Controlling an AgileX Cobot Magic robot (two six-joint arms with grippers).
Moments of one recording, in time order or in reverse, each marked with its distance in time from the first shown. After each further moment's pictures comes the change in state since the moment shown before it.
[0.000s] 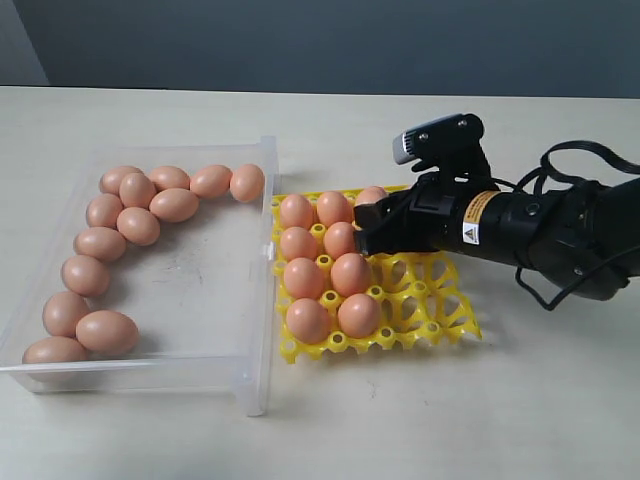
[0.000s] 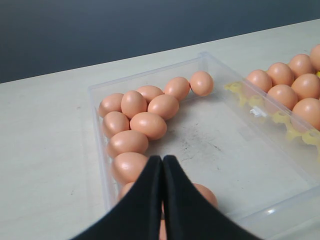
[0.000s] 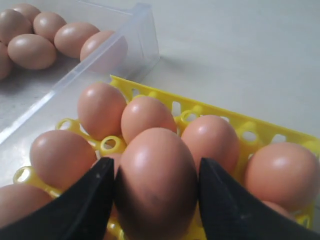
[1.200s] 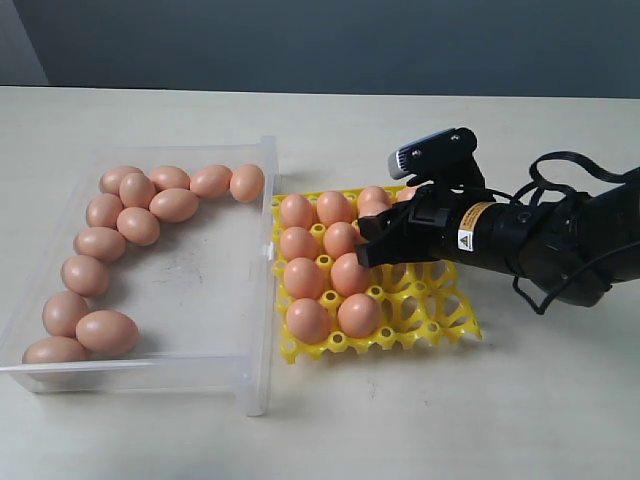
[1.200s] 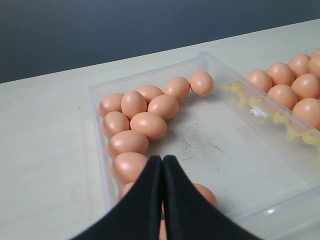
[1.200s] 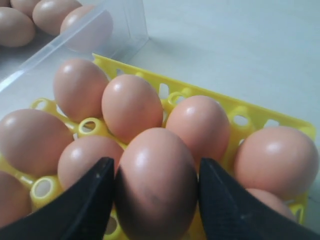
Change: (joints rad) left arm 0.000 0.000 0.000 0.000 0.000 0.000; right arm 0.000 0.057 0.000 0.077 -0.008 -0.115
